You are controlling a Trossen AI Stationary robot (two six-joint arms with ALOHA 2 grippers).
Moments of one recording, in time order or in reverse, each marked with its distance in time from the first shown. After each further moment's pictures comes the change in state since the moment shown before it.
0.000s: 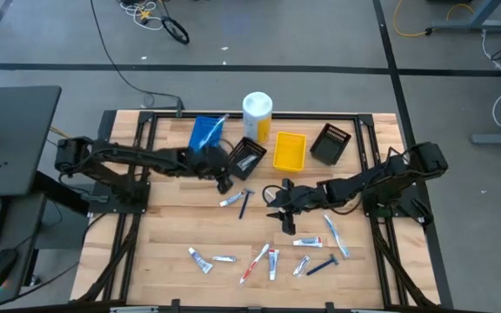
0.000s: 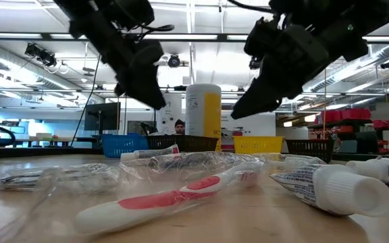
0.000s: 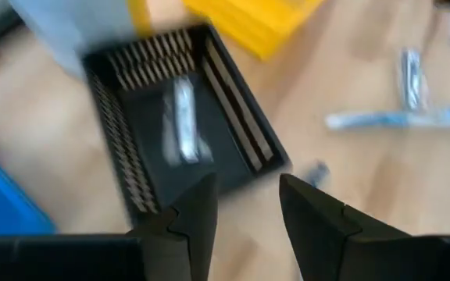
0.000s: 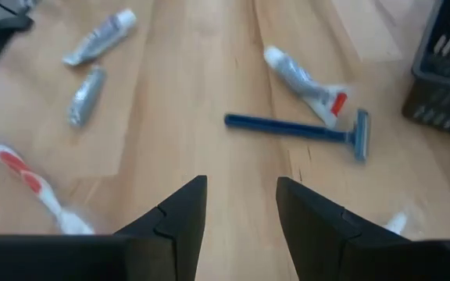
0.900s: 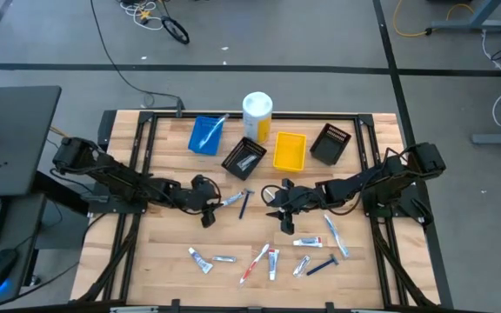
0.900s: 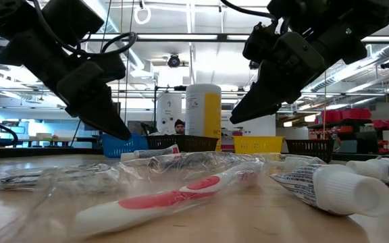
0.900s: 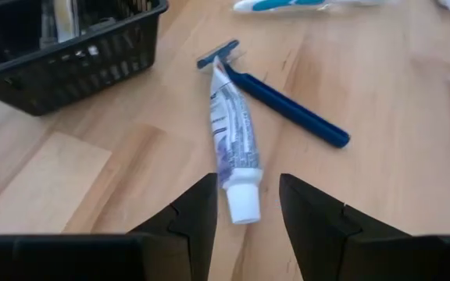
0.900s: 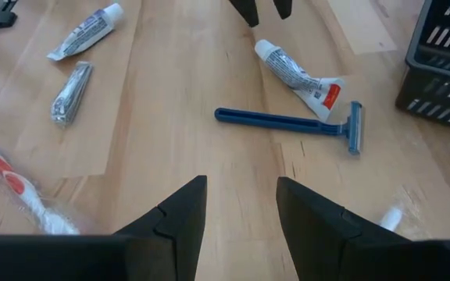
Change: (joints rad) left arm -0.315 0.001 -0.357 0.413 -0.134 -0.076; right arm -0.001 0.019 0.000 0.014 0.017 0.003
